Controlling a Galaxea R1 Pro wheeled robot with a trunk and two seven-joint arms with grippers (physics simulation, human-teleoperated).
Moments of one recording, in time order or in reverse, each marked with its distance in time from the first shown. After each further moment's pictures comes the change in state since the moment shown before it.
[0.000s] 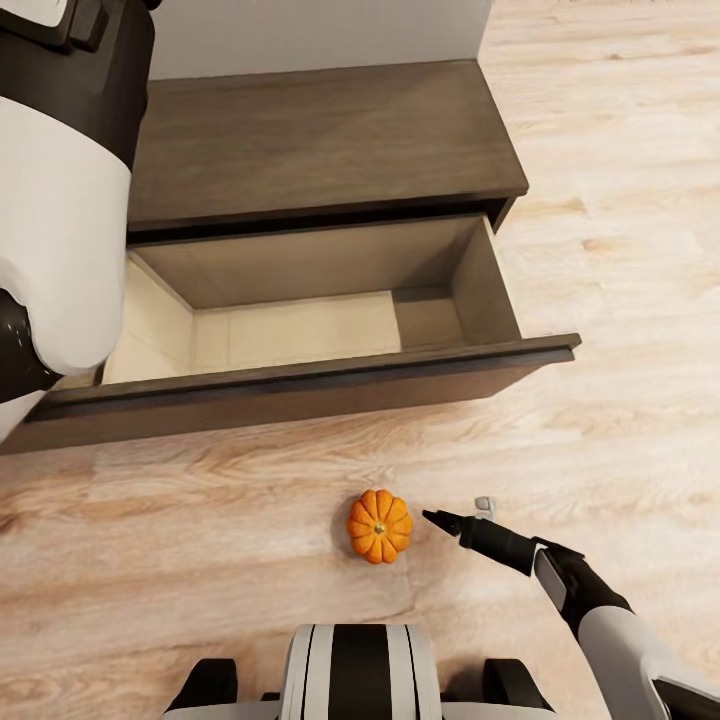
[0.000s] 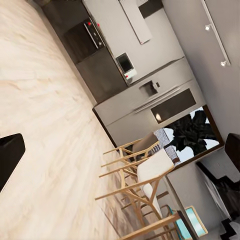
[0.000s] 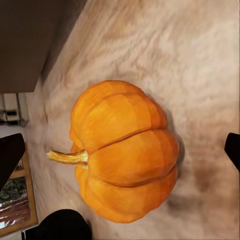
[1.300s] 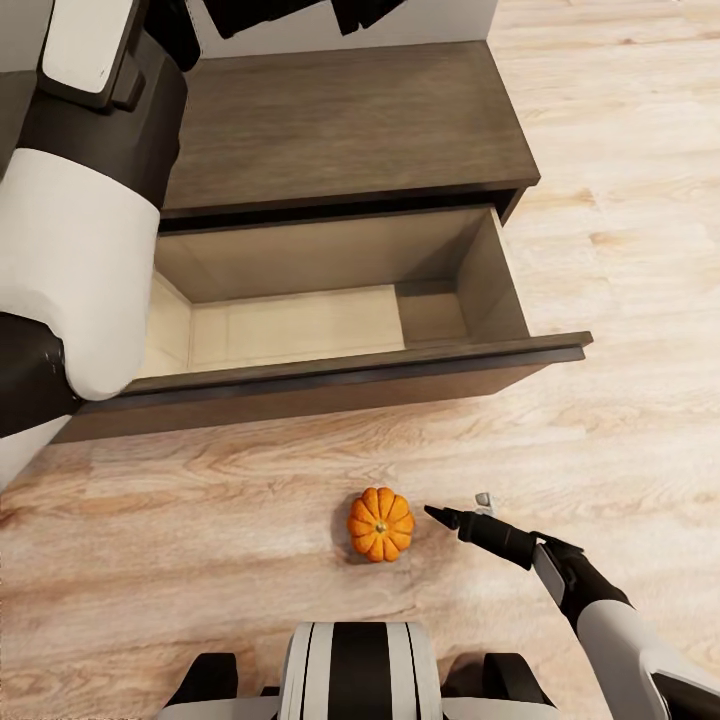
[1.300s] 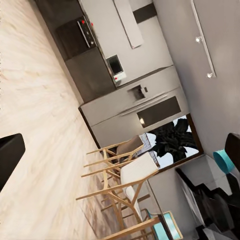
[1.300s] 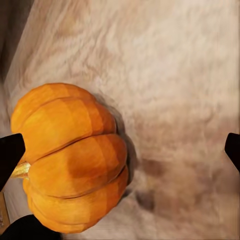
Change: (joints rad) left arm 0.080 -0.021 0.009 -0.023 0.053 -0.011 0.000; right arm -0.015 -0.001 0.005 0.000 0.012 -0.005 -0.135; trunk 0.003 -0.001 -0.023
